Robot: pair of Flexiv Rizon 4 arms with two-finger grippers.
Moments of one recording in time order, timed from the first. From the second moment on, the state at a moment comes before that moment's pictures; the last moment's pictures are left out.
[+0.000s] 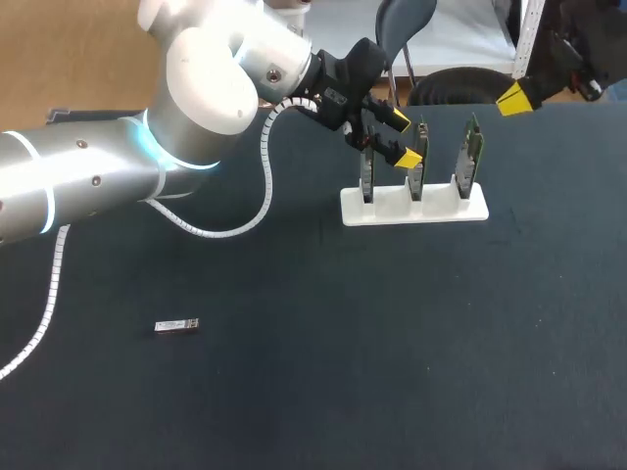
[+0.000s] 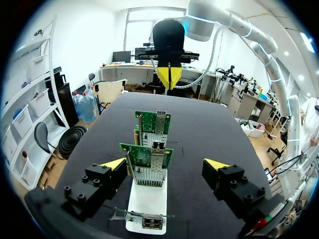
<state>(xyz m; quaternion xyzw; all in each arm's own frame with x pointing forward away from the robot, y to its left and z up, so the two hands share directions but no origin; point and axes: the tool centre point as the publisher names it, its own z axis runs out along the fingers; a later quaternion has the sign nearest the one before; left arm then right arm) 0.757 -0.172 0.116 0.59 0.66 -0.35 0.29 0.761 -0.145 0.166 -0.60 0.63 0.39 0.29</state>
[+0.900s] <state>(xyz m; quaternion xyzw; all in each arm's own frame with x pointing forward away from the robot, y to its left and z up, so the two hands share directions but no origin) 0.757 -0.172 0.116 0.59 0.66 -0.35 0.29 0.761 -0.146 0.153 -0.60 0.63 0.39 0.28</state>
